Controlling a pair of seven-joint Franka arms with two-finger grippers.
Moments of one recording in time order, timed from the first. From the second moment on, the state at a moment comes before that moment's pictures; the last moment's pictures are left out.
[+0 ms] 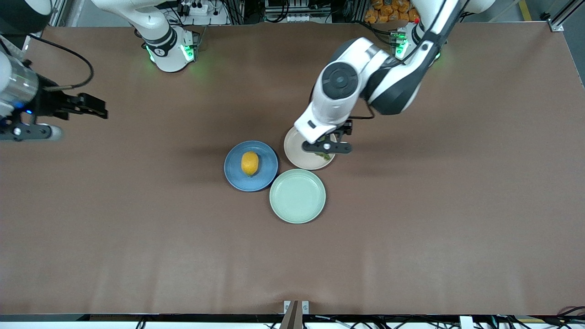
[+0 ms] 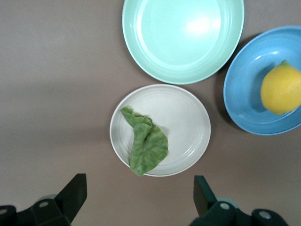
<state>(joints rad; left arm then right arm) -0.61 0.46 -0.16 -1.53 -0.06 1.85 -0.65 0.23 0.12 -0.15 -1.46 0.08 1.37 0.06</state>
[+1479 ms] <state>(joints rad) -0.66 0.74 -0.16 -1.55 0.01 1.96 -0.61 0.46 0.29 -0.15 -1.62 0.12 1.79 0.34</state>
